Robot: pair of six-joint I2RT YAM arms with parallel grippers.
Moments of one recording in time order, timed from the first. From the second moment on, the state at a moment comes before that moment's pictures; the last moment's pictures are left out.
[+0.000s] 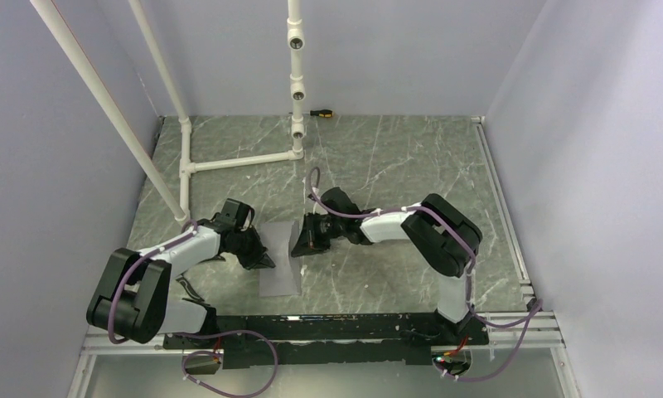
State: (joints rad) left arm -0.33 1.33 0.55 -0.44 0.30 -0.90; right arm 0.80 1.90 0.92 0.28 -0.61 0.92
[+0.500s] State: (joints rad) left arm -0.33 1.32 0.53 -0.40 0.32 -0.92; right arm 0.84 1.98 1.05 0.10 -0.54 0.80
